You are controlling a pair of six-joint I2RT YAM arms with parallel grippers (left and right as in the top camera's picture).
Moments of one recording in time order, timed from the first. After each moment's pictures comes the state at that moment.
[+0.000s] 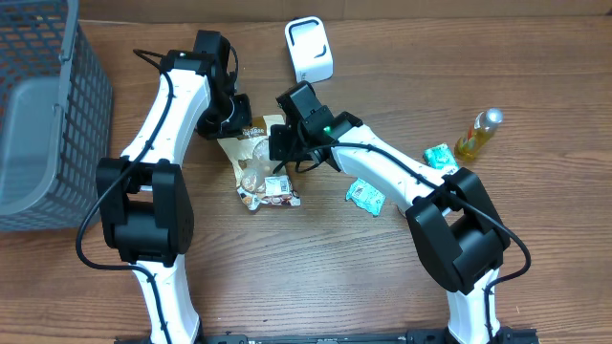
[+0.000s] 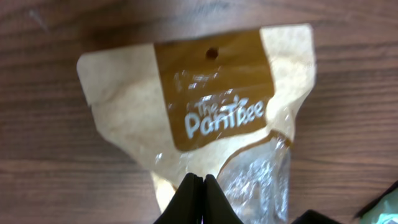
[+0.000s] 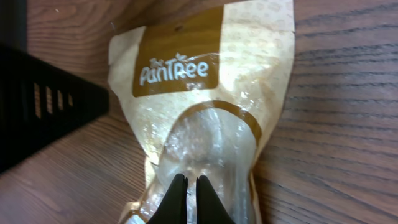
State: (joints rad) left arm -0.13 2.14 1.80 -1.14 0.15 -0.29; right arm 0.65 2.09 1.55 -0.45 -0.24 0.64
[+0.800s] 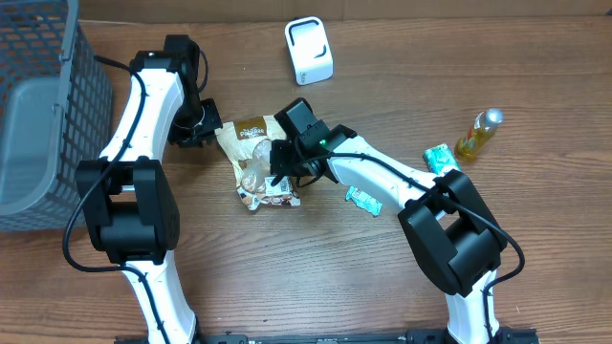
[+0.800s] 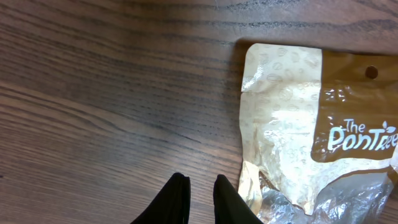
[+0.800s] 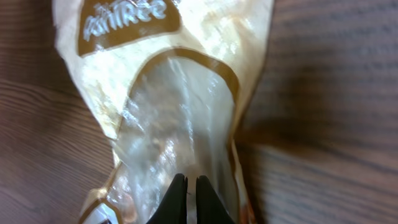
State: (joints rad) left arm -0.02 2.14 1.80 -1.22 0.01 -0.39; right arm 0.68 2.09 1.47 -0.45 -0.22 0.70
